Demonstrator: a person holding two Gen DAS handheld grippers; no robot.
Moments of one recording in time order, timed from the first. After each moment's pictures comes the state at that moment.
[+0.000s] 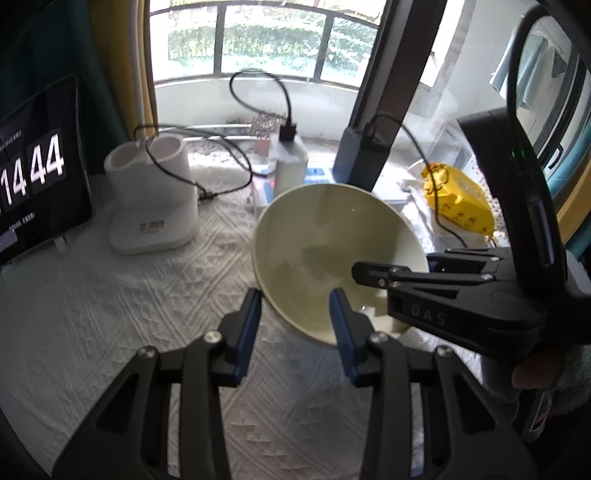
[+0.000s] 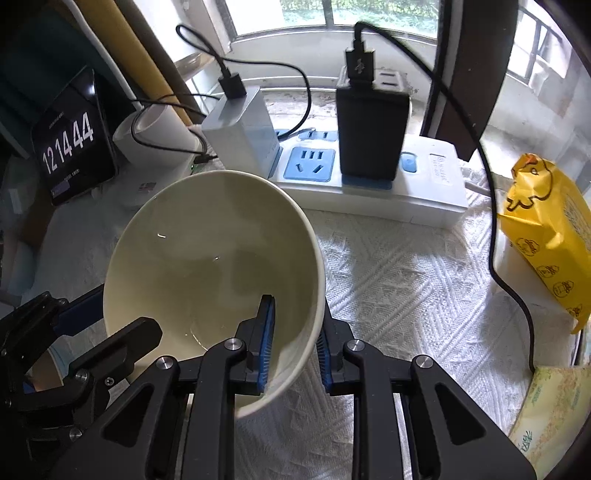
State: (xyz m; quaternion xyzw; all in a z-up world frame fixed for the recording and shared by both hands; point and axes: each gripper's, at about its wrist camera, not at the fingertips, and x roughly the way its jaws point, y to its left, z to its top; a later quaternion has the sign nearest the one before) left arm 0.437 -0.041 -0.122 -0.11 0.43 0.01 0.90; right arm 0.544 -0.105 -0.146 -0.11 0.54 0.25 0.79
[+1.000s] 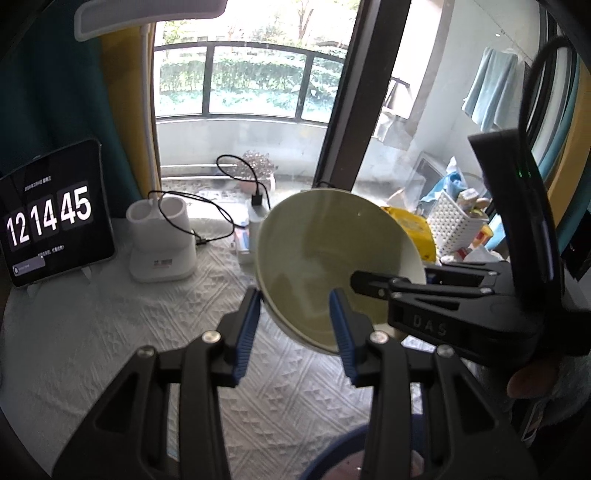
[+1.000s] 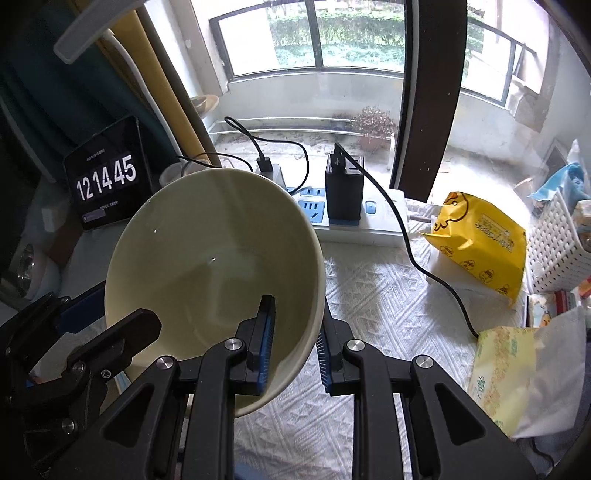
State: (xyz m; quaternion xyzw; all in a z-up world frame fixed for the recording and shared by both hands) left arm 0.389 -0.052 -0.056 -0.11 0.37 -0.02 0.92; right arm 0.484 -0.132 -0.060 -0.10 0.48 0.24 0.84
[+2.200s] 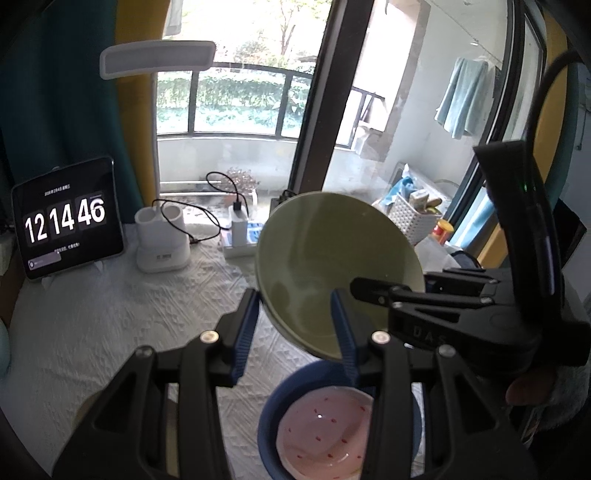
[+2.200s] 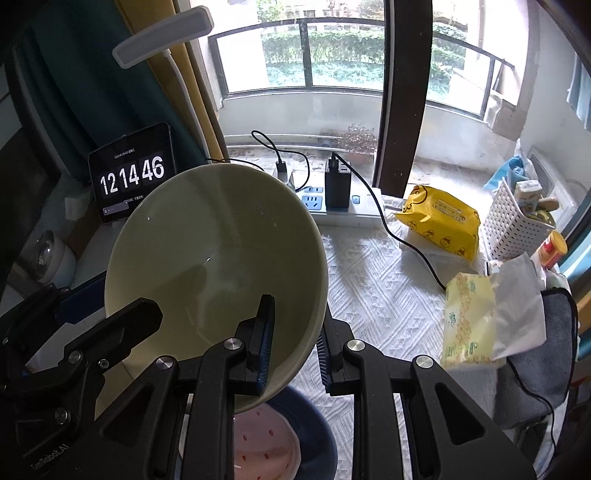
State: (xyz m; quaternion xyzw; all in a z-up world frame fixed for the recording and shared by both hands) left arm 0.311 -0.065 -0.026 -0.10 0.33 -0.05 0.94; right arm 0.389 -0.148 -0.015 -0.10 0.45 0.21 0.86
